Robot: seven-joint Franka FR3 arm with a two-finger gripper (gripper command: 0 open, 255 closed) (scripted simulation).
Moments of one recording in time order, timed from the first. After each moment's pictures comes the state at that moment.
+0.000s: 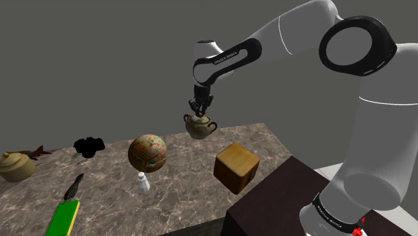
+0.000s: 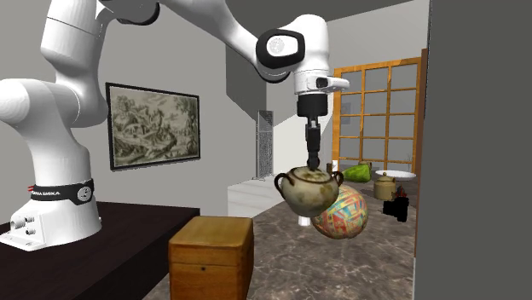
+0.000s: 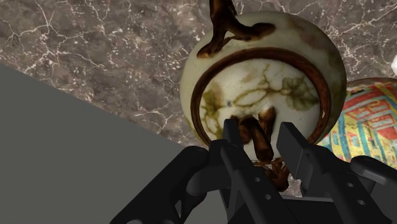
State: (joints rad) arm 0.08 0.33 0.10 -1.83 -0.05 2.20 0.16
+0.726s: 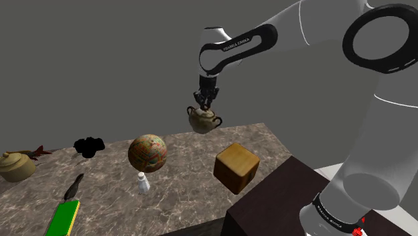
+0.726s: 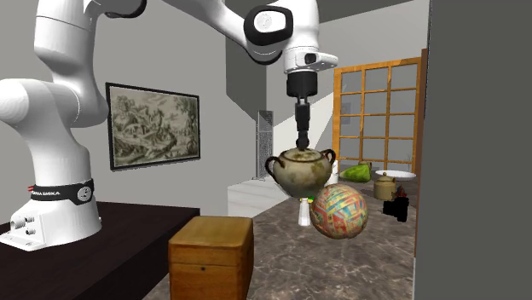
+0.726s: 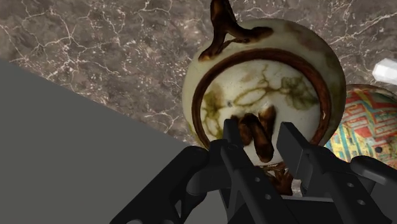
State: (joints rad) arm 0.07 0.20 0.10 -1.88 -0.03 2.12 0.14
